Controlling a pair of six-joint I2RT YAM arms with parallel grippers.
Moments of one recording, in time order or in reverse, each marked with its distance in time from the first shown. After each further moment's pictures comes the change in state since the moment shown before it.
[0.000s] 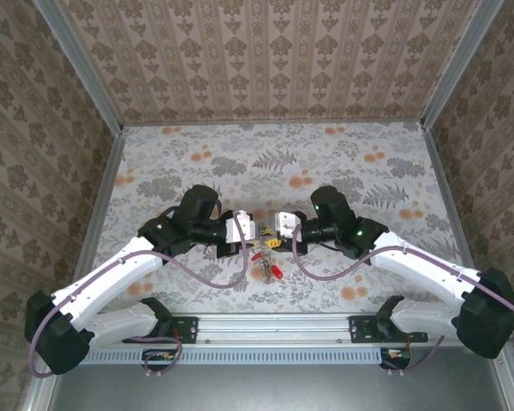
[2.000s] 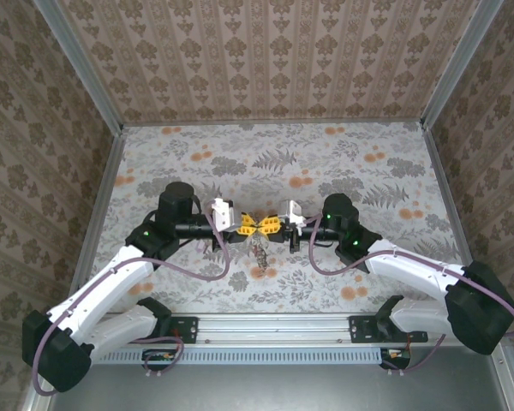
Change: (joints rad) left arm 0.145 -0.096 -0.107 0.293 0.278 -0.179; right arm -0.029 0.032 -0.185 0.660 -0.116 0.422
